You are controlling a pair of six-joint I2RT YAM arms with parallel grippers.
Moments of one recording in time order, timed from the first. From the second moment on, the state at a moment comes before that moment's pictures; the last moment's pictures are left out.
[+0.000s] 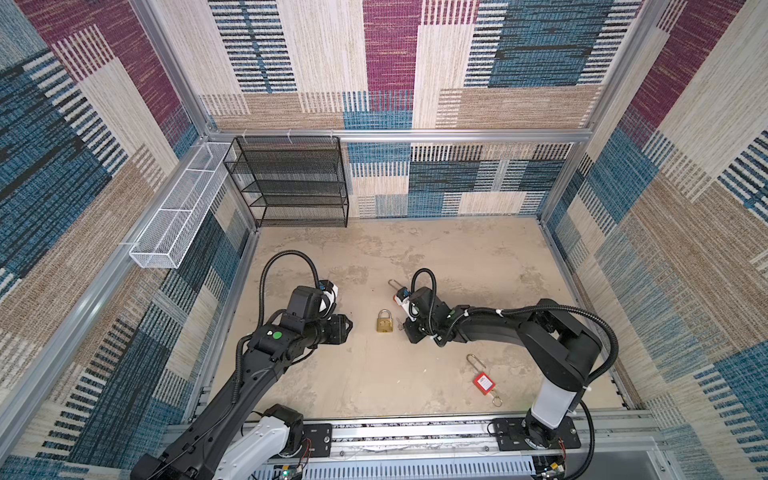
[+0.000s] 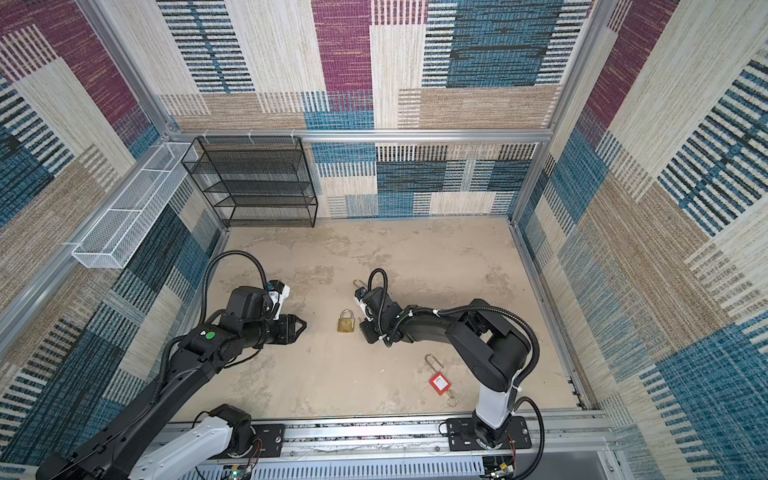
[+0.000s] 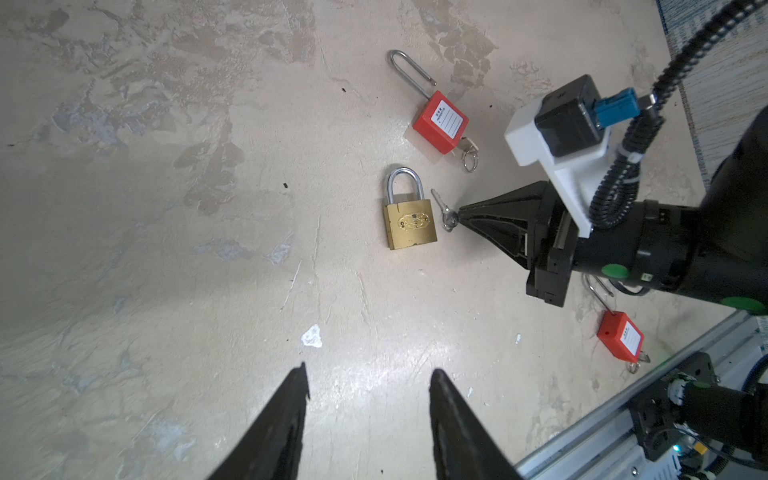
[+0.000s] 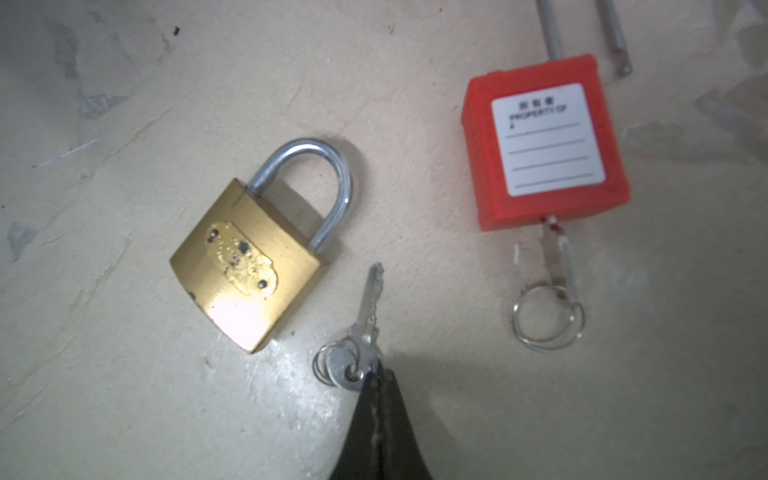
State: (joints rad) left arm -0.38 0.93 0.76 -0.71 0.19 -0.34; right arm 0.79 1.78 0.91 -0.06 -0.05 0.16
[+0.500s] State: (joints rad) left arm -0.38 0.95 0.77 -0.71 0.19 -0.35; right arm 0.71 1.68 0.92 -0.08 -0.06 0.15
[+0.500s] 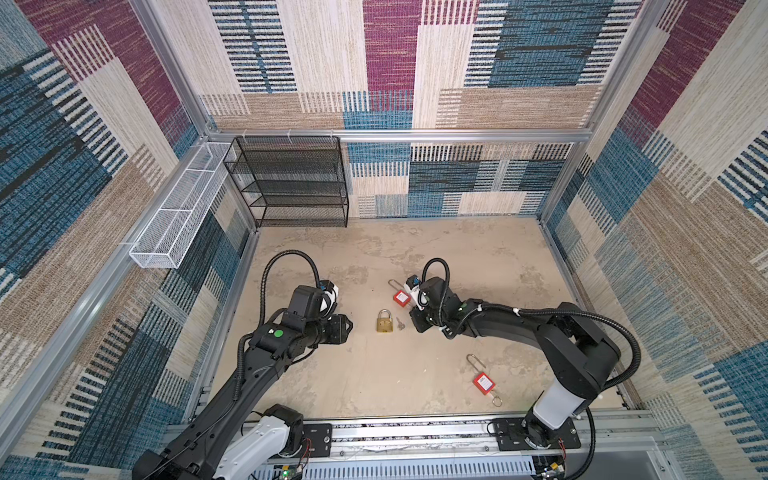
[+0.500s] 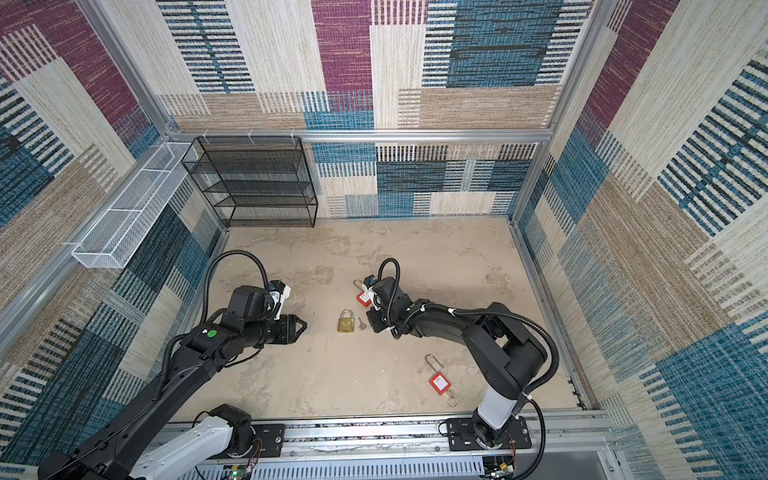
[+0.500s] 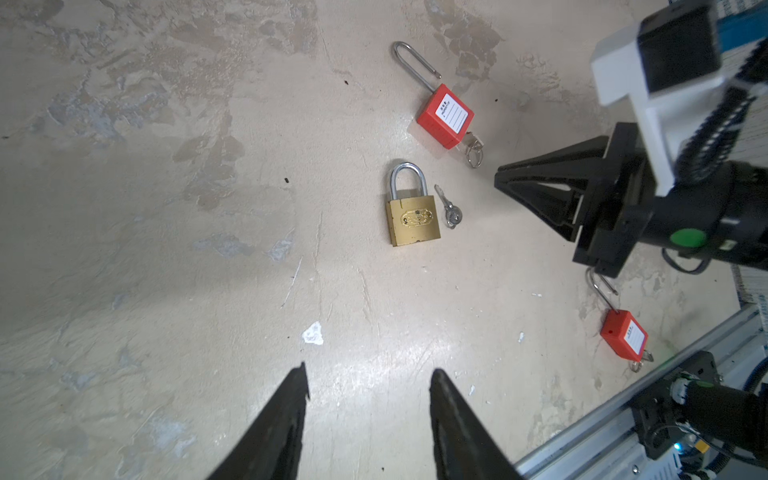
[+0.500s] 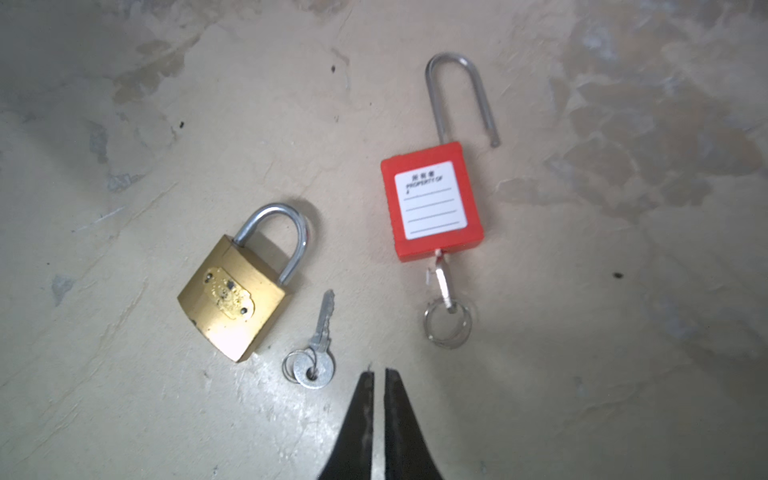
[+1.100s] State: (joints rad) left arm -0.37 0.96 0.70 -0.62 0.22 -0.42; right arm 0.63 1.96 1.27 -0.20 -0.11 -0.01
